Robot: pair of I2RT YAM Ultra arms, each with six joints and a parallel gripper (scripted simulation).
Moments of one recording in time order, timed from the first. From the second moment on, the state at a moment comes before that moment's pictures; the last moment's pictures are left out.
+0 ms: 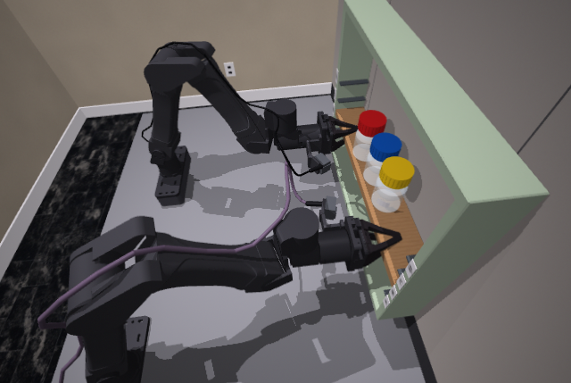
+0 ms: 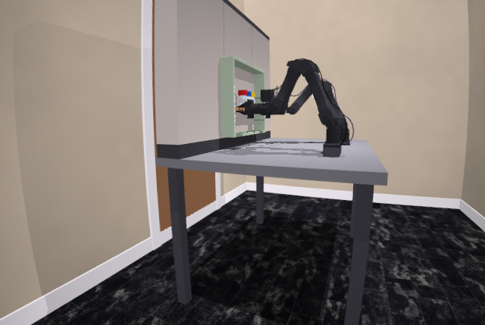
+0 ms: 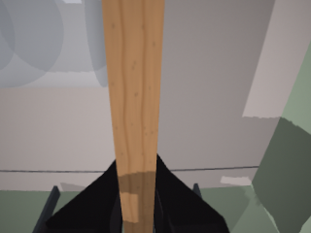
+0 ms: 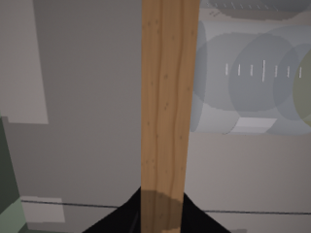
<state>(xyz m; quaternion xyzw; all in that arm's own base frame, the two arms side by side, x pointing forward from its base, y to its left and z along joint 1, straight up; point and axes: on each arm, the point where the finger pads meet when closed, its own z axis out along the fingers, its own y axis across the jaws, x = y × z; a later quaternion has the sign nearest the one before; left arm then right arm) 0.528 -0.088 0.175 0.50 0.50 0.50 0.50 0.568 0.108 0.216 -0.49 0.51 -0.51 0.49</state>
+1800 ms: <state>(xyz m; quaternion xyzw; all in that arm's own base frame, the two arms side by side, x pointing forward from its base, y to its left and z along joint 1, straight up) 0.528 -0.088 0.178 0.52 0.52 0.48 0.48 0.569 0.108 0.219 -0.51 0.52 -0.49 0.47</state>
